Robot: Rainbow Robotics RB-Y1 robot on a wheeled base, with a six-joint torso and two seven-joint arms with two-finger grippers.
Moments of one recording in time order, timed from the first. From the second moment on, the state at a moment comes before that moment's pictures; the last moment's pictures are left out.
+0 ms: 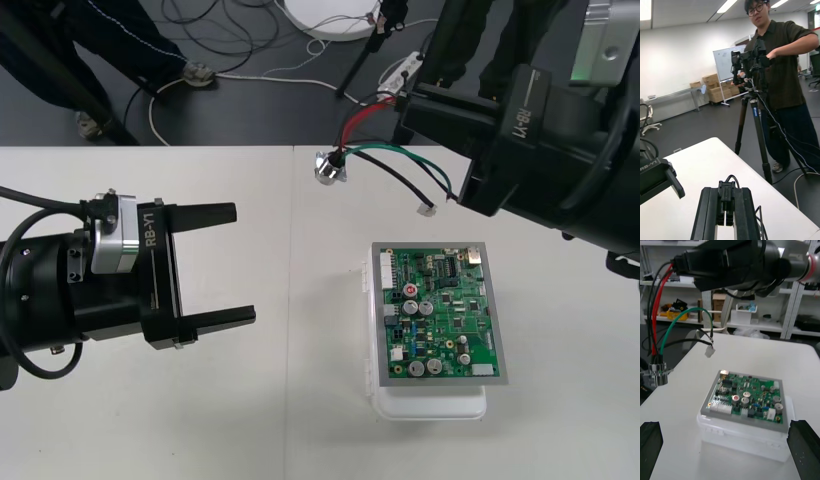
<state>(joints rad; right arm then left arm) -0.23 -1.12 0.28 -2.30 0.68 -0.29 -0.32 0.05 0.43 0.16 -2.25 -1.37 -1.28 0.39</state>
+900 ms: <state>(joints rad) -0.15 -1.08 0.06 -2.09 0.64 -0.93 -0.19 -0.13 0.45 0.05 -1.96 -1.14 -1.40 0.15</state>
